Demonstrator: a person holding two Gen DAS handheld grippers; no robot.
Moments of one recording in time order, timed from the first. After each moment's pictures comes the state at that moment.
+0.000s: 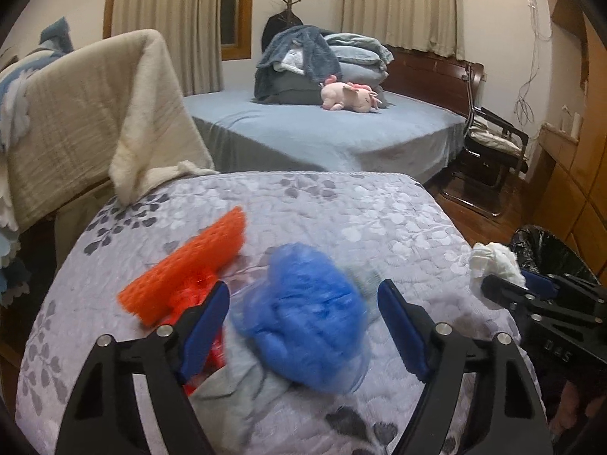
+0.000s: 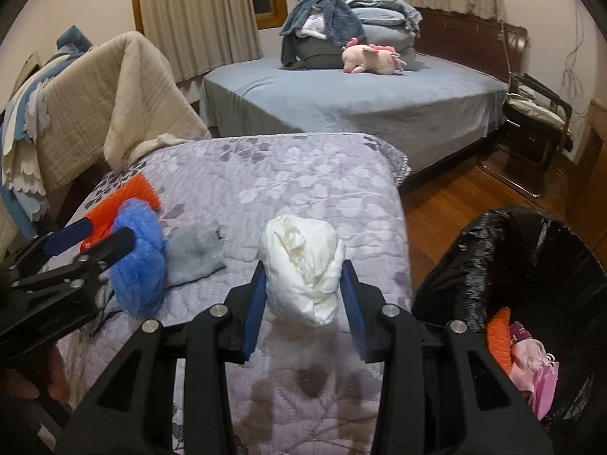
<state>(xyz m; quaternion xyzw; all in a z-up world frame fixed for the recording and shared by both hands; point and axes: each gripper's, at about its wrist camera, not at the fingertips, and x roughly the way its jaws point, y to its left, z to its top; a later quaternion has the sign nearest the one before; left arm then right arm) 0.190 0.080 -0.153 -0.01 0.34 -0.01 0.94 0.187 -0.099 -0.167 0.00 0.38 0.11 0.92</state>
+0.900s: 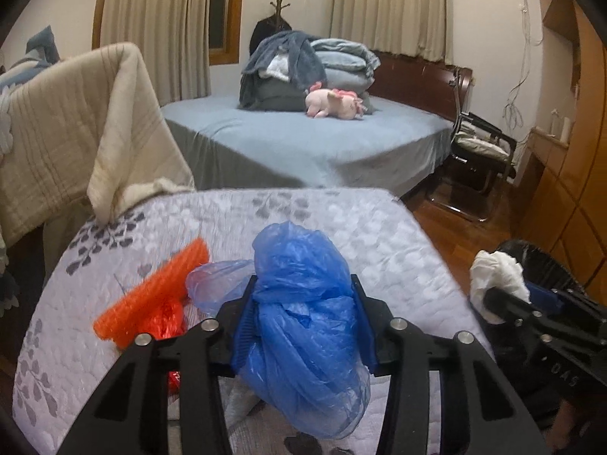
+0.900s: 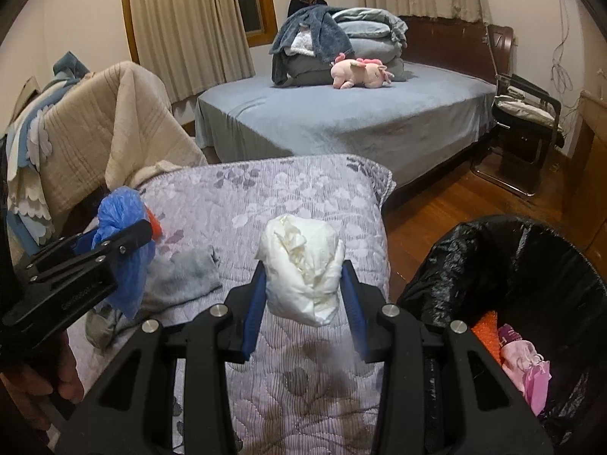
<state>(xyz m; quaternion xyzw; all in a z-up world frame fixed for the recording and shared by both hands) 0.198 0.059 -0.128 -0.02 0.32 -0.04 0.95 0.176 -0.120 -0.139 0.03 0.35 0.10 0.93</state>
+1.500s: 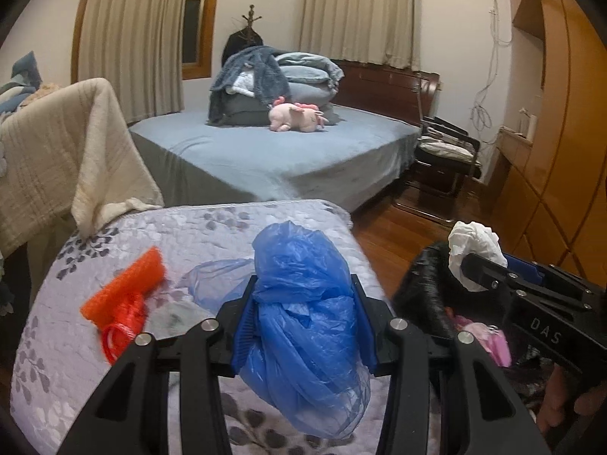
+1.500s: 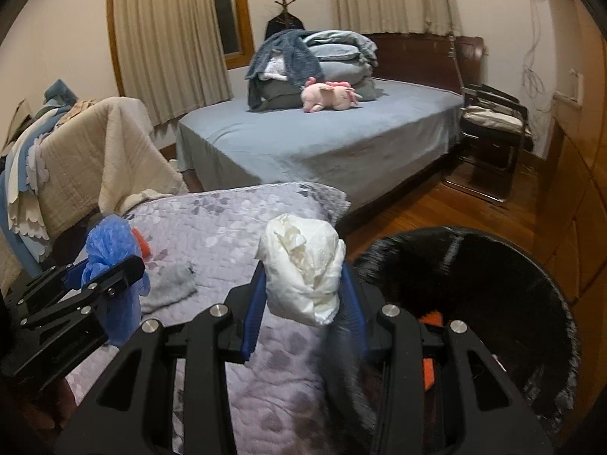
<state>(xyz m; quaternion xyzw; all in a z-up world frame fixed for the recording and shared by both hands) 0.145 -0.008 -0.091 -0.01 0.30 -0.09 0.95 0.130 -0.180 -0.095 0.04 0.32 0.05 0.94</state>
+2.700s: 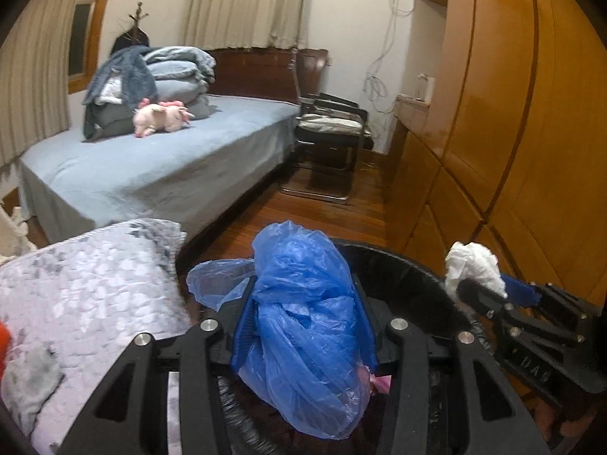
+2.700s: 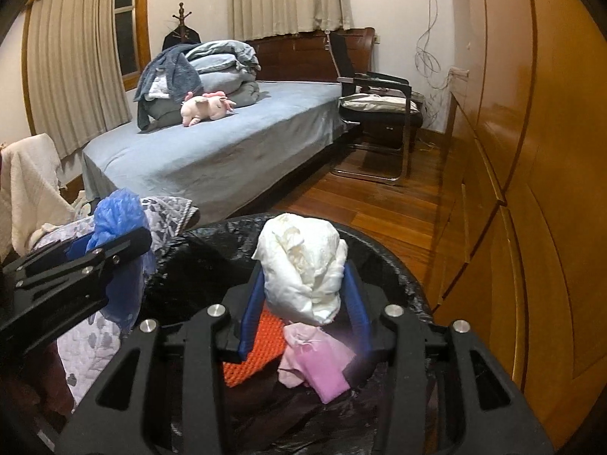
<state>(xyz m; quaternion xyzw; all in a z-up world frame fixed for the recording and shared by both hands) 0.181 -0.207 -0.099 0.02 0.31 -0.29 0.90 0.080 -0.353 -0.113 0.05 0.31 -0.14 0.94</state>
